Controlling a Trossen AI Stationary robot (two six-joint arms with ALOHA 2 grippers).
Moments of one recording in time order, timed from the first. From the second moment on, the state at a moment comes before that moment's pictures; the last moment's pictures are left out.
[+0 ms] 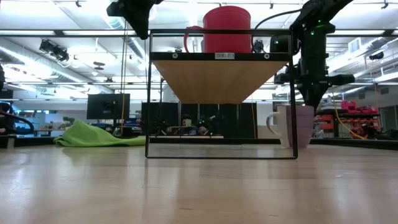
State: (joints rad) left arm 0.03 1.58 1.71 -1.40 -0.32 -0.70; right arm -0.59 1.34 0.96 -1.07 0.08 1.03
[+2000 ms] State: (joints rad) left arm 0.03 1.58 1.71 -1.40 -0.34 -0.72; right arm -0.58 1.34 0.95 -1.10 0.05 0.94
